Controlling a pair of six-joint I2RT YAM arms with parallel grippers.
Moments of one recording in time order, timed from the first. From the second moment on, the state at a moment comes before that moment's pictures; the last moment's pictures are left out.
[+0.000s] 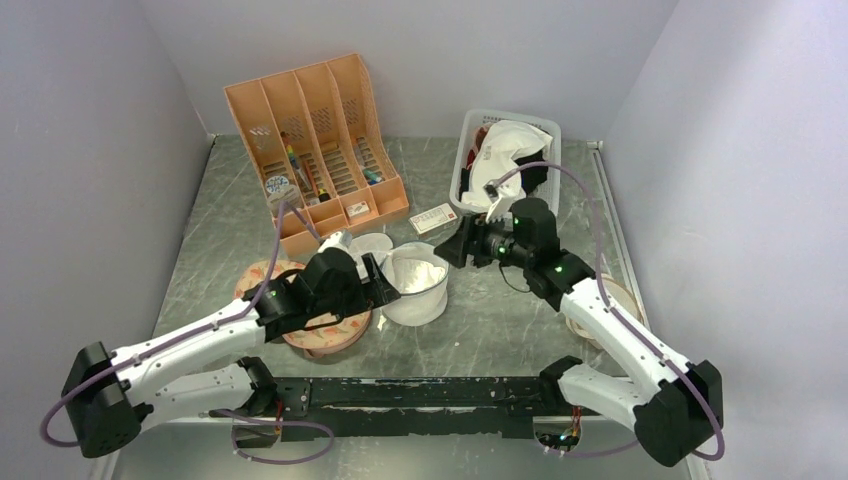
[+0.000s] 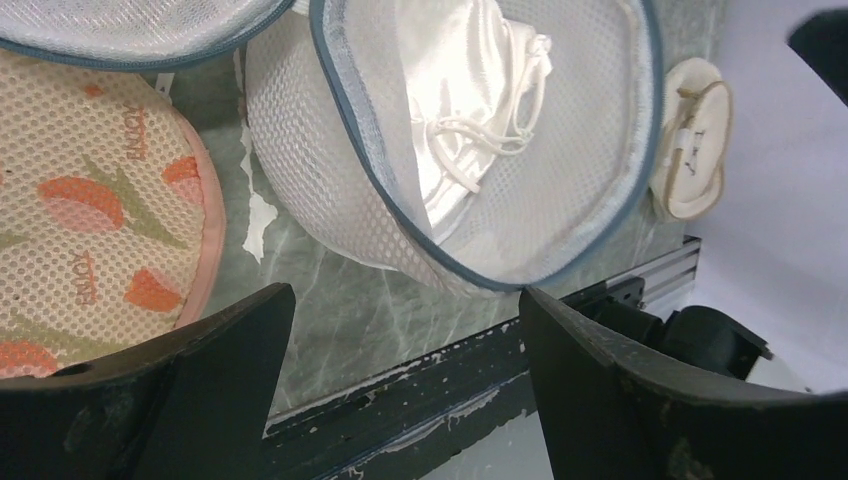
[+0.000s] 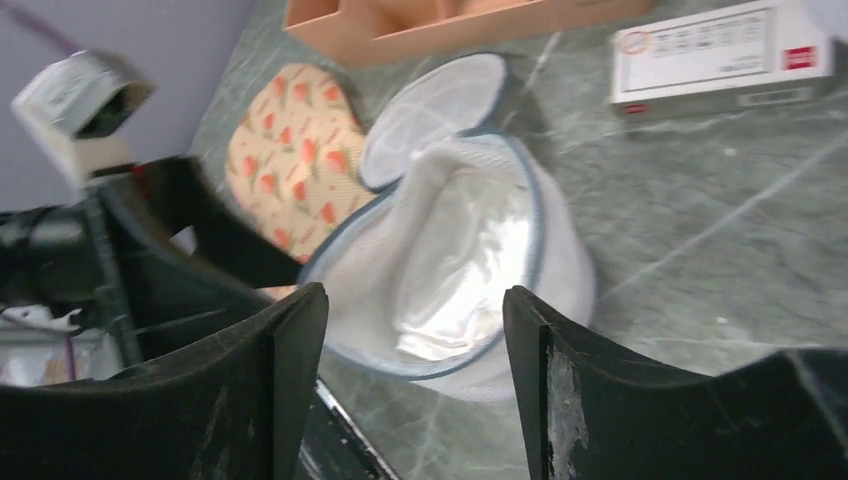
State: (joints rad) left arm -0.91 0.95 0.67 -0.40 -0.12 -1.08; right arm 0.45 1.05 0.79 -0.17 -0.39 0.44
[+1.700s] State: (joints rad) left arm -0.93 1.05 0.54 -0.17 -0.02 -1.04; right arm 0.92 1.50 0.89 -0.14 0.24 0.23
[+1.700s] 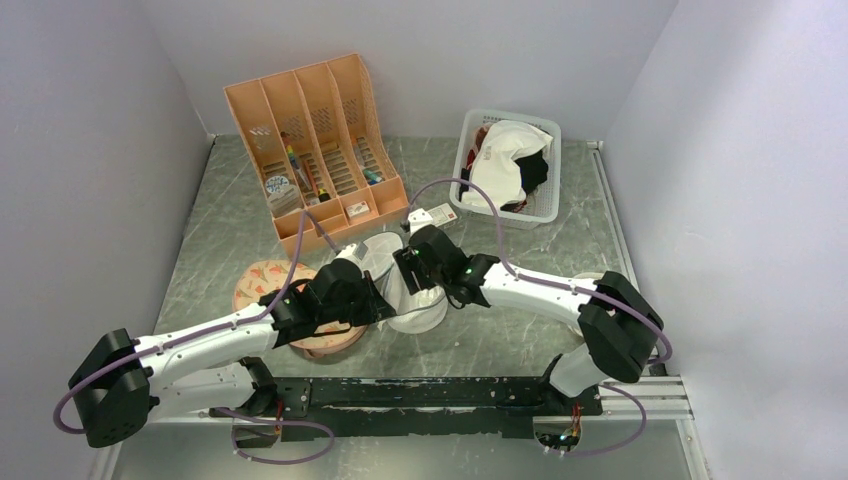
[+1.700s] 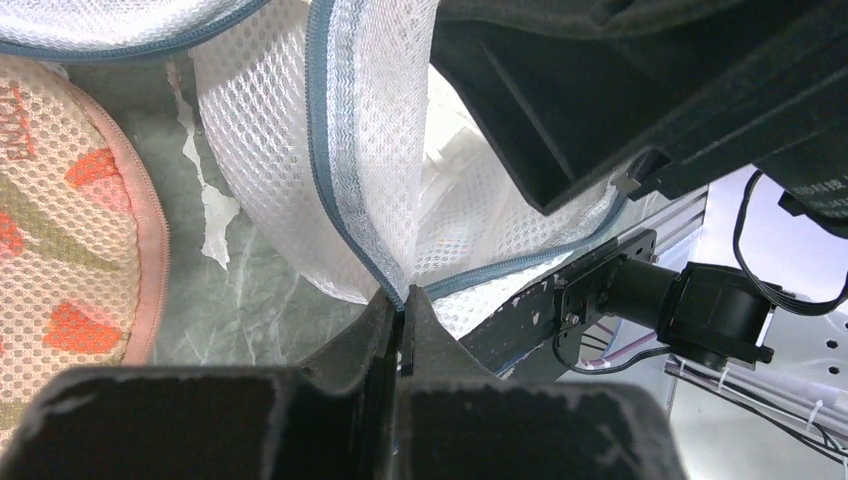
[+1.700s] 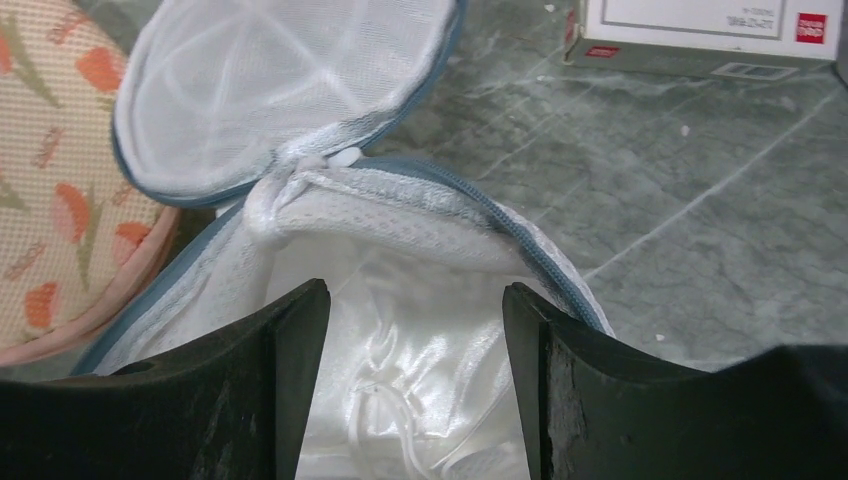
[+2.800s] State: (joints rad) left arm -0.94 1.10 0.59 -0.16 -0.01 -1.02; right arm 0.95 1.49 0.79 -0.18 0.20 0.42
